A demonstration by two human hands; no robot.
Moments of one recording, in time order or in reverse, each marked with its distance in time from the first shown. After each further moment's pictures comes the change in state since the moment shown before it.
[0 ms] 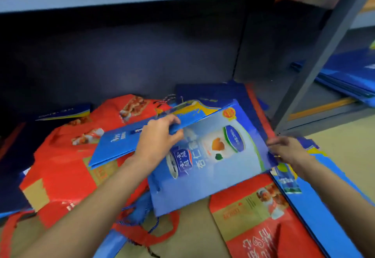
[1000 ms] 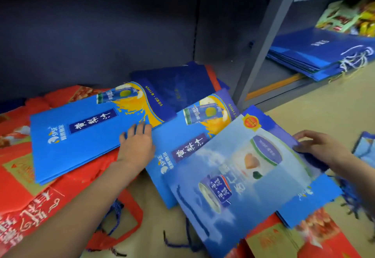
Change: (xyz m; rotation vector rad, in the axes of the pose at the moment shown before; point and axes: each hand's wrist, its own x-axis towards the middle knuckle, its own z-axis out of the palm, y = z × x) left_hand 0.003 -0.001 0.095 0.521 -0.293 0.004; right_hand -0.022 0.064 -0.146 -0.261 0.054 0.045
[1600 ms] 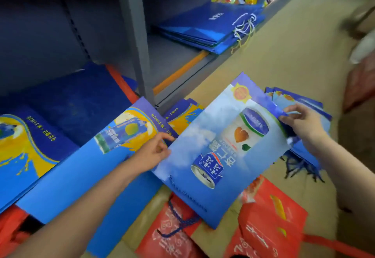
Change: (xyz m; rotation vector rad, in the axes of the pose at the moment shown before) left_hand 0.025 0.201 0.028 -0.913 -0.561 0.564; right_hand -0.040 0.111 -0.096 0.359 0.640 0.162
